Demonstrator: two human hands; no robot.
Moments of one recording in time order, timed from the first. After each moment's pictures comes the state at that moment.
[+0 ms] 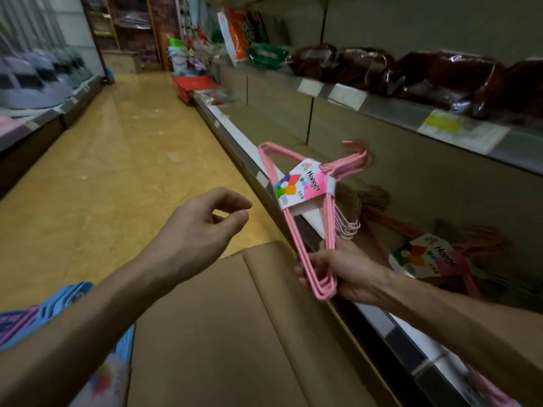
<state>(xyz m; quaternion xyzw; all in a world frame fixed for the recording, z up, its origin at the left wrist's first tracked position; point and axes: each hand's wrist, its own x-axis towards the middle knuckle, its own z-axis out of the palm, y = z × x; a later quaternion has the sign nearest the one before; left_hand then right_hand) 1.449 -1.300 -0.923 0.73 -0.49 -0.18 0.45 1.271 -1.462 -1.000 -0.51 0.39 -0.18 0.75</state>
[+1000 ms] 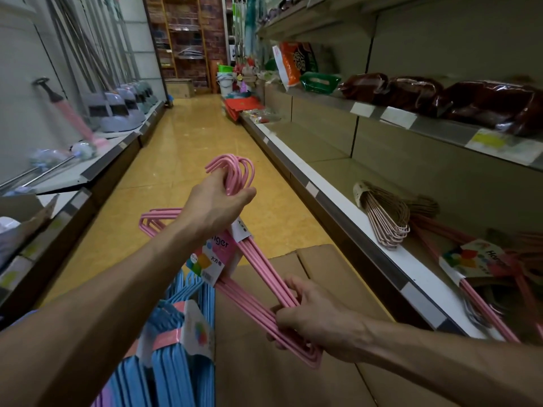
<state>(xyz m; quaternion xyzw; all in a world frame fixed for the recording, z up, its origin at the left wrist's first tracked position) 1.509 -1.221 -0.877 0.80 -0.42 -0.07 0.43 1.323 -1.277 -0.971 -0.70 0.28 0.00 0.65</state>
